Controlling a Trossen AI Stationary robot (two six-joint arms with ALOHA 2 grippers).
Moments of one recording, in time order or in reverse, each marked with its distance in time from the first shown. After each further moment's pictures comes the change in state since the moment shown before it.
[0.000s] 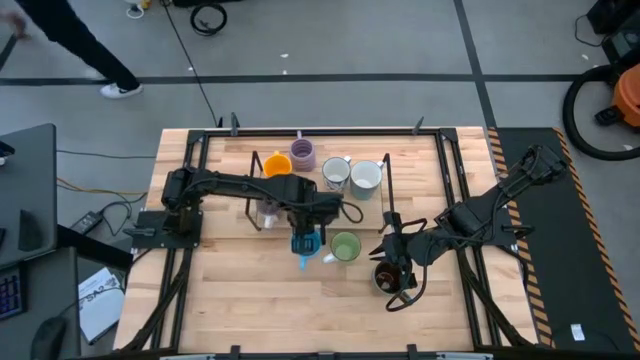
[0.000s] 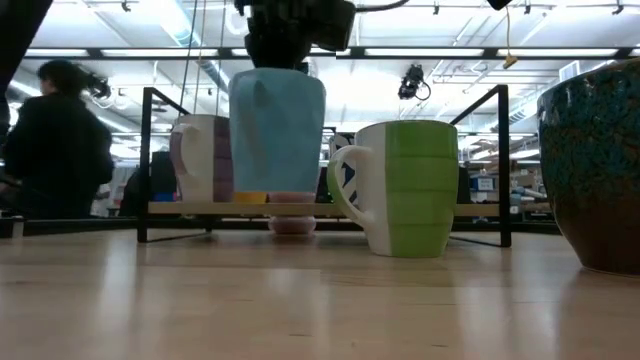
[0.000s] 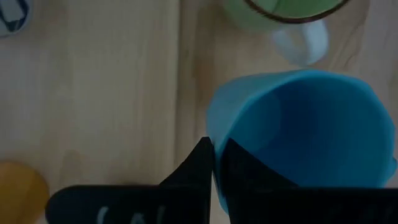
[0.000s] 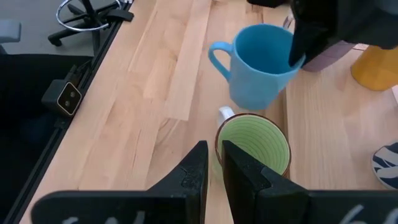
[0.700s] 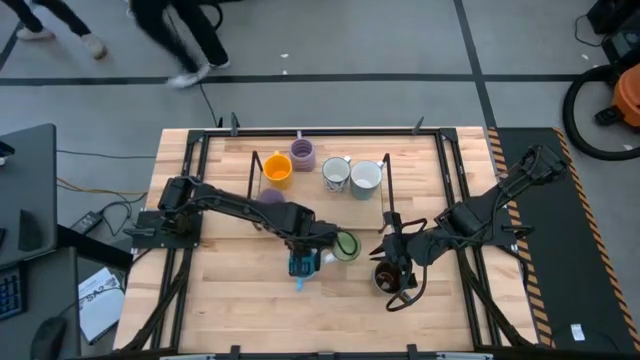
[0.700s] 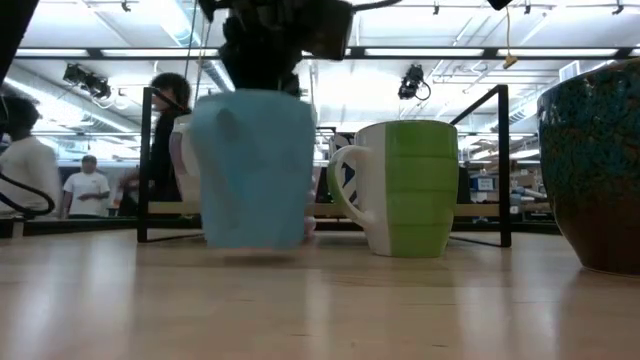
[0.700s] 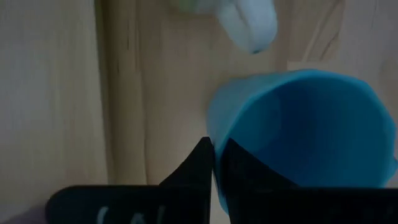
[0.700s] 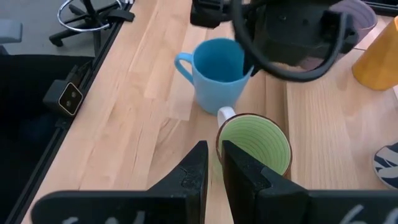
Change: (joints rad) left arm -0.138 0.002 -0.143 0.150 -0.018 -0.112; right arm 0.000 0.000 0.000 0.000 -0.003 0.002
